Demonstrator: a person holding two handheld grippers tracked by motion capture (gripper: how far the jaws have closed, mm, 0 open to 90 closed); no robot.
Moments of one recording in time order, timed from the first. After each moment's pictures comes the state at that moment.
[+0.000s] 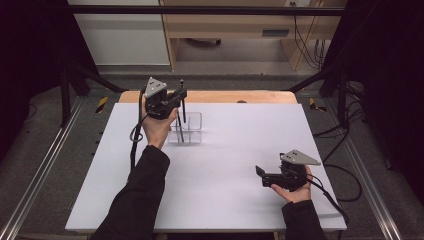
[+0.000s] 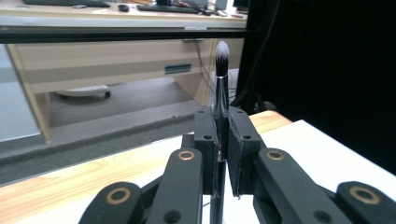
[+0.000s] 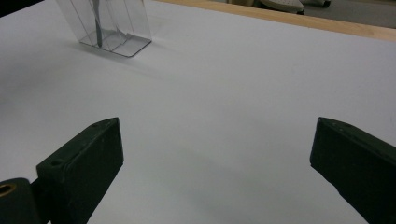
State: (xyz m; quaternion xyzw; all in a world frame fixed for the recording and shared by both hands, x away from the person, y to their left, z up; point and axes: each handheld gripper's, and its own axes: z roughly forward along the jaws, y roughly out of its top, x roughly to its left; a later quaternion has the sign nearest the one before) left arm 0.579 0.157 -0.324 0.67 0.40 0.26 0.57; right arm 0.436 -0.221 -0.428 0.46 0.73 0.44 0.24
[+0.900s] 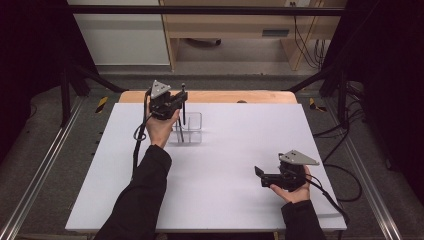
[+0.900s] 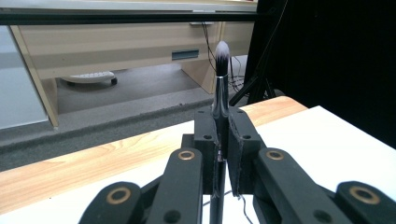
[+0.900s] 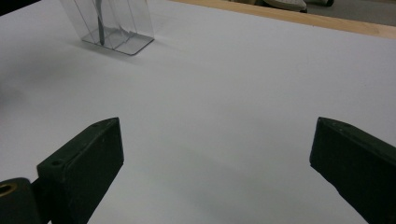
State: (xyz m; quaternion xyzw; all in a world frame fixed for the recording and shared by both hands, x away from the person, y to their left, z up) left arm 0.596 0.154 -0.349 0.68 0.41 0.27 0.54; right arm 0.436 -0.219 -0.430 0.45 0.74 0.44 0.24
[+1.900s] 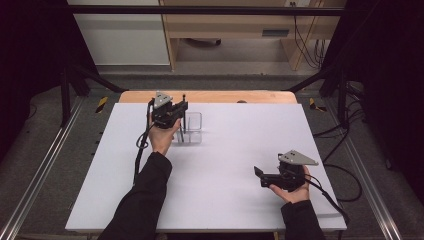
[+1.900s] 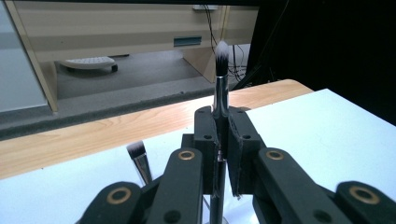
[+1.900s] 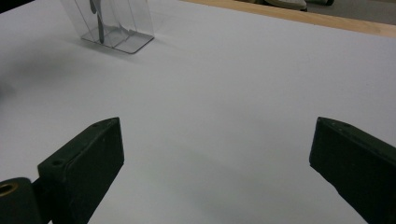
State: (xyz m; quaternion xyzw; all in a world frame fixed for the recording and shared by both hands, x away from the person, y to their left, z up) left arm 0.594 0.154 -0.385 0.69 0.42 0.26 0.53; right arm 0.436 -0.218 -0.431 0.45 0.74 0.44 0.24
